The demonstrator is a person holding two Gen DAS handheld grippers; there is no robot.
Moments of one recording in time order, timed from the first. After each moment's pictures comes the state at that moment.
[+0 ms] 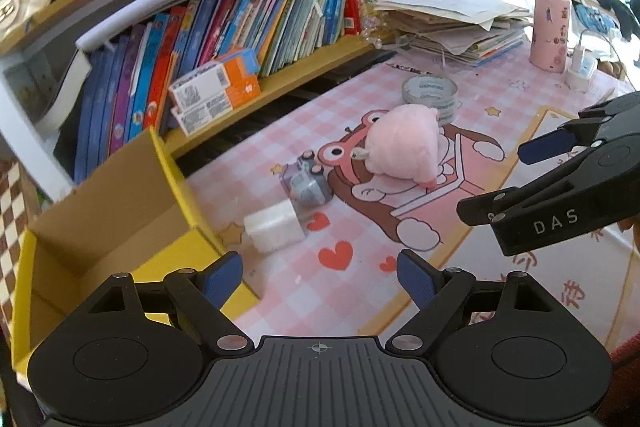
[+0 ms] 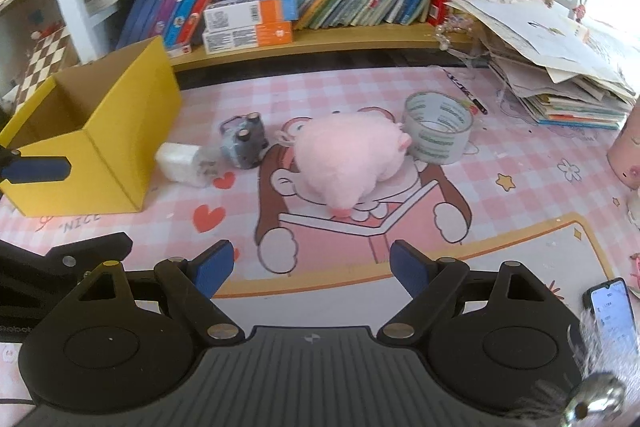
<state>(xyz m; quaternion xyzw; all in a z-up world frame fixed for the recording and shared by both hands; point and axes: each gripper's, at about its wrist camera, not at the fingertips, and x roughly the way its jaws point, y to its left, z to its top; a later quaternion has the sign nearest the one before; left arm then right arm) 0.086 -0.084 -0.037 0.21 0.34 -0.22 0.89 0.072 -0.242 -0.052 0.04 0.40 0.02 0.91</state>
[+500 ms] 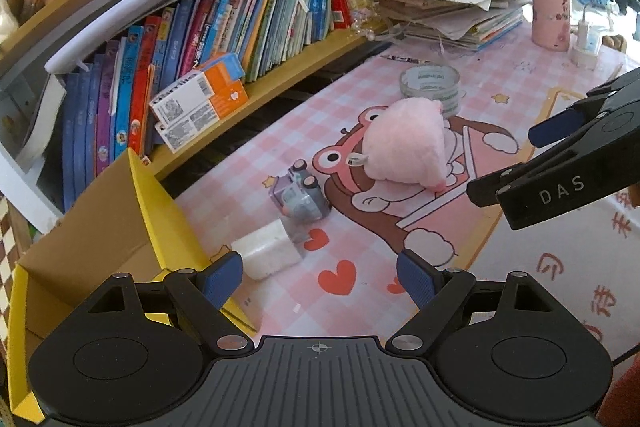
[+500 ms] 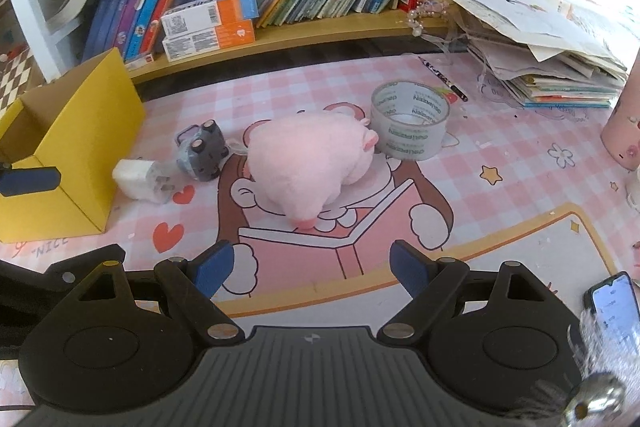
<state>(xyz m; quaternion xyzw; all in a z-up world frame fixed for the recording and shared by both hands) 0.110 -0.109 -0.056 0.25 0.34 -0.21 0.88 0.095 -0.269 -0.069 0.06 0.41 0.00 0.91</state>
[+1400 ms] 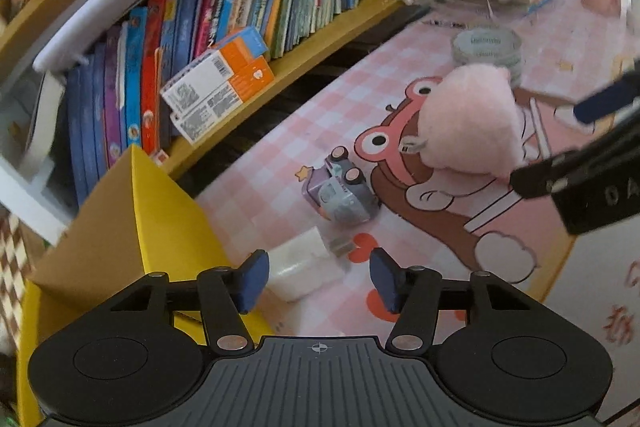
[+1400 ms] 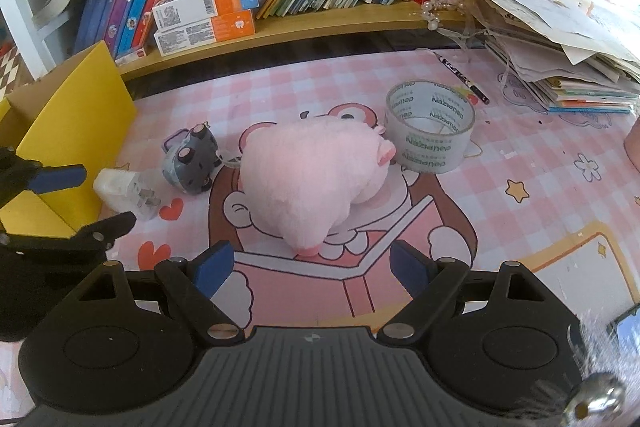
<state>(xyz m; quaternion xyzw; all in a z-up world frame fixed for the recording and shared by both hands) 0.157 -0.124 -0.091 0.30 0.35 -0.15 0.87 0.133 -0.269 -0.084 0.06 0.42 0.01 0.91</state>
